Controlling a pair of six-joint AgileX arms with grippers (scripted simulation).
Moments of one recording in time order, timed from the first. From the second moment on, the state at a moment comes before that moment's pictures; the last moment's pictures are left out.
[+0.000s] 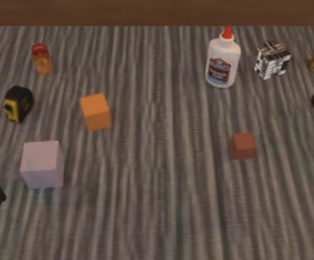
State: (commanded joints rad) left arm 0.00 0.00 0.00 0.00 0.00 0.00; right arm 0.22 1.17 0.93 -0.61 0.00 0.17
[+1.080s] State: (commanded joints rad) left arm 0.00 0.00 0.00 0.00 0.00 0.00; right arm 0.41 2.18 1.75 -1.14 0.00 0.31
